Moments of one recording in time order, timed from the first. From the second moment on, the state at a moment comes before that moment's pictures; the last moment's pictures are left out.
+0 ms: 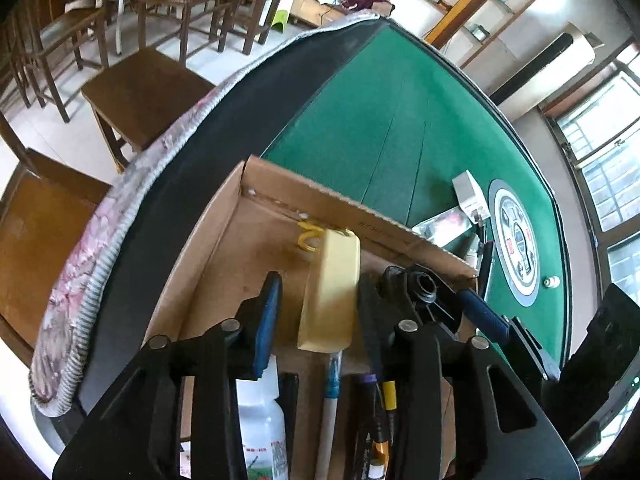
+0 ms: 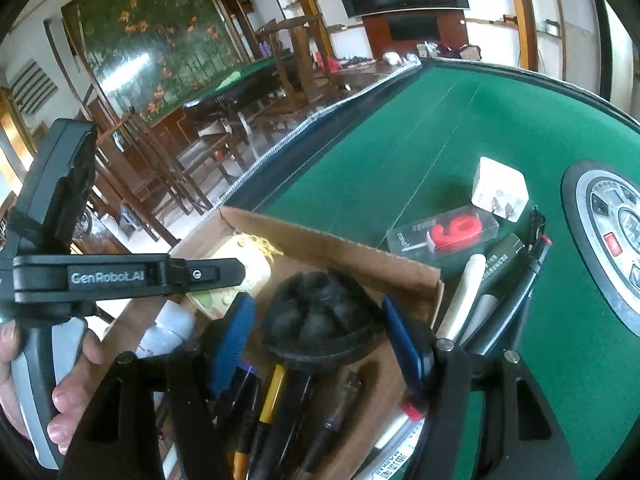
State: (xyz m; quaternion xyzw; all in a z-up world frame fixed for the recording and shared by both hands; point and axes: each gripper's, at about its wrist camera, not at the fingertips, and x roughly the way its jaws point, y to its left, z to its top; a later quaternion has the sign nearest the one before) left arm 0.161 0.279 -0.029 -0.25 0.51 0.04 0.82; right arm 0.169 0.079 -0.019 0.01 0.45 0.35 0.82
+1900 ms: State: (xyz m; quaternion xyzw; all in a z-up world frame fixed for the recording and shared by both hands) left arm 0.241 0.063 -0.034 0.00 0.55 0.00 0.84; right arm 0.214 -0.149 -0.032 0.20 0.47 0.22 0.83
